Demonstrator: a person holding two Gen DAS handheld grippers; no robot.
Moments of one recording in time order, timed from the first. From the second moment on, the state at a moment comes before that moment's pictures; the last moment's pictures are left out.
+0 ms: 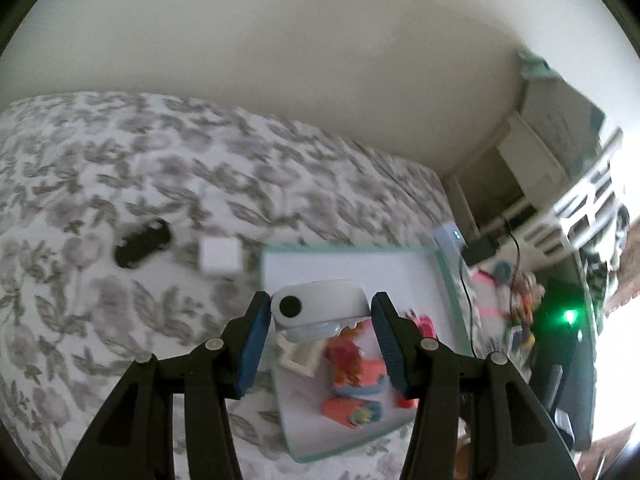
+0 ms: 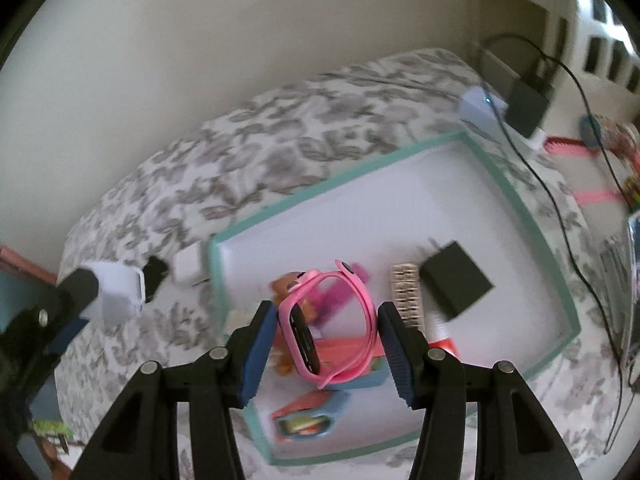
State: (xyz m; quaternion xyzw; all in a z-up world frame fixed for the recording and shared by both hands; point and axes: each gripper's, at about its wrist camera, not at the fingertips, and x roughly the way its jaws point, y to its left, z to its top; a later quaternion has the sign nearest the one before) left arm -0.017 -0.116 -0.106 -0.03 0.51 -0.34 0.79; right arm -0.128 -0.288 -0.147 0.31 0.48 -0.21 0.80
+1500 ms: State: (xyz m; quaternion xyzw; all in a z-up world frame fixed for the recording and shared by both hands) left arm -0.050 -0.173 -0.144 0.01 0.55 -0.37 0.75; right arm -0.162 -0.339 -0.172 0.35 0.49 -0.29 0.74
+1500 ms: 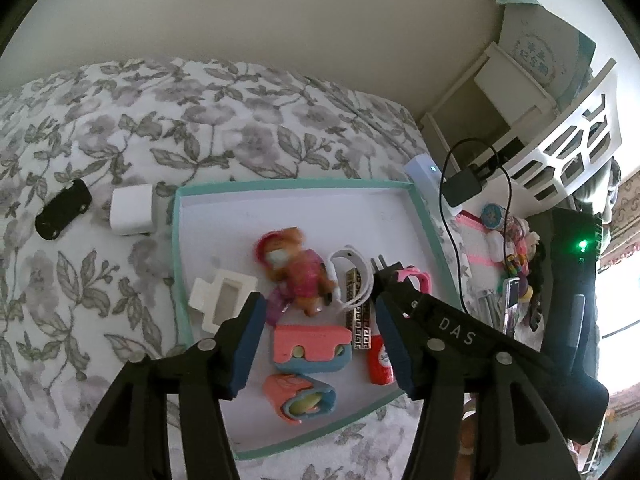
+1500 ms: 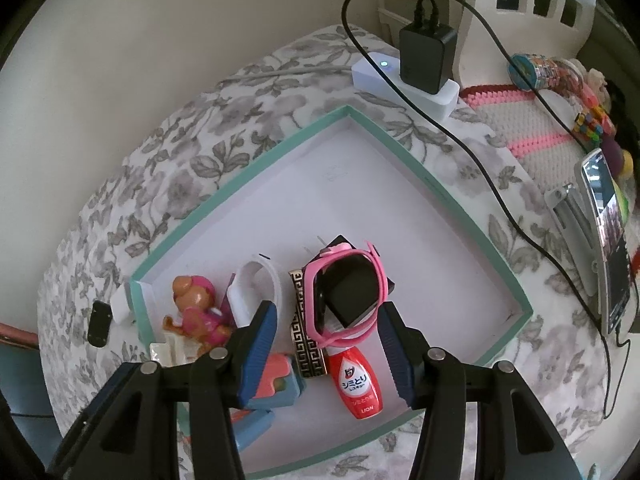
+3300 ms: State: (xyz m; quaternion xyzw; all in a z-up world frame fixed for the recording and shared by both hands) left arm 0.072 0.009 -0.153 -0.06 0.52 -0.07 0.85; right arm -0.088 -0.229 -0.146 0.20 0.48 -0.16 0.84
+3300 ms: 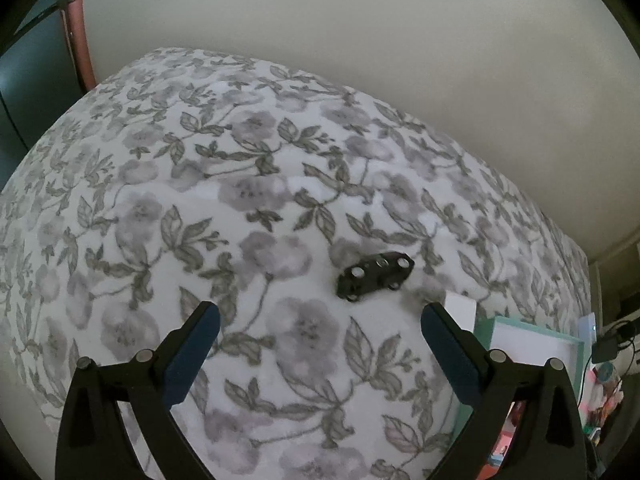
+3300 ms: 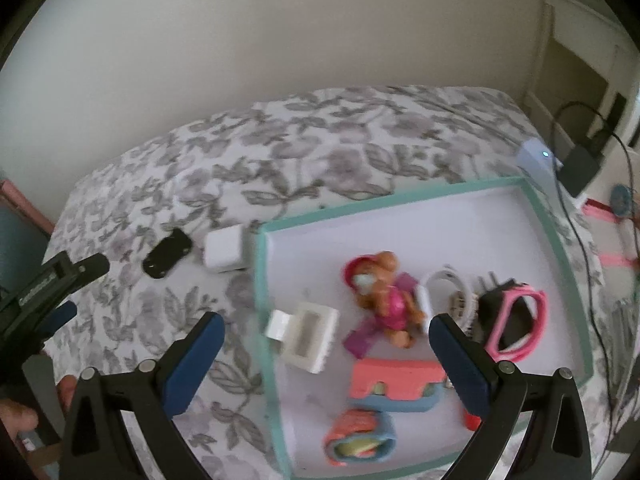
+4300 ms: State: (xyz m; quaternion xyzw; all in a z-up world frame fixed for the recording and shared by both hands) left arm 0.127 -0.013 -0.202 -0.09 0.57 -0.12 0.81; right arm 0.014 -0.189 -0.183 0.21 0.48 -0.06 0.85
